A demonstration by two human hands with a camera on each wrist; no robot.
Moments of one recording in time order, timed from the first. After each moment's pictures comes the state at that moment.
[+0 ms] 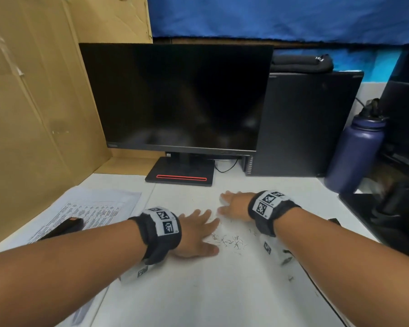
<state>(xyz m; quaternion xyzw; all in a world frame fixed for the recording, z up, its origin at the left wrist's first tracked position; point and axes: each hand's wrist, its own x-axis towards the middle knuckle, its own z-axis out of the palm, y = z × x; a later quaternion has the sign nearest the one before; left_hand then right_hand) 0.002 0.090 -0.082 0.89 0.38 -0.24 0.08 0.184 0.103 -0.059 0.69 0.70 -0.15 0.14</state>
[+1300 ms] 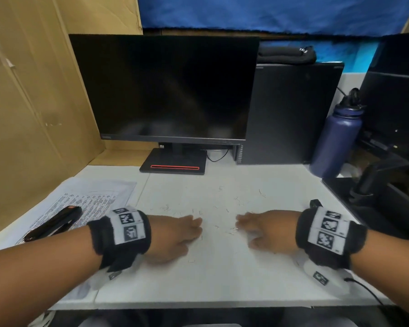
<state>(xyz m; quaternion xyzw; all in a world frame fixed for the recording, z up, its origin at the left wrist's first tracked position) -0.036 0.031 -0.046 0.90 0.33 -0.24 0.13 0.231 -0.025 -0.061 0.59 0.77 -0.18 0.14</state>
